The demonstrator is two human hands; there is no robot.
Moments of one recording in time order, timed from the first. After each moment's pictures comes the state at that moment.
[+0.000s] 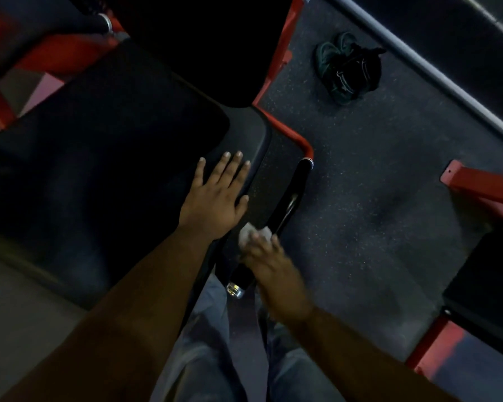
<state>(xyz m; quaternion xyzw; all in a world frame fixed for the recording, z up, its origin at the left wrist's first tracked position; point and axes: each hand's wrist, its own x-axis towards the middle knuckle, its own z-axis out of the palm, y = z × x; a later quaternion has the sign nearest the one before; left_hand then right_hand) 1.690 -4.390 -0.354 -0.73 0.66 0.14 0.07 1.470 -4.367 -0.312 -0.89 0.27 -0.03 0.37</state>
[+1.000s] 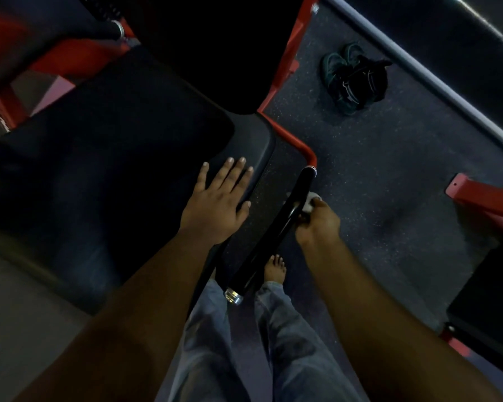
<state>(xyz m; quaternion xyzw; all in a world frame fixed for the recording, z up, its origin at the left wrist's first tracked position) 1.690 -4.387 -0.356 -0.74 0.66 0.13 0.05 1.509 -4.488 -0.321 -0.02 0.71 -0.29 0.65</state>
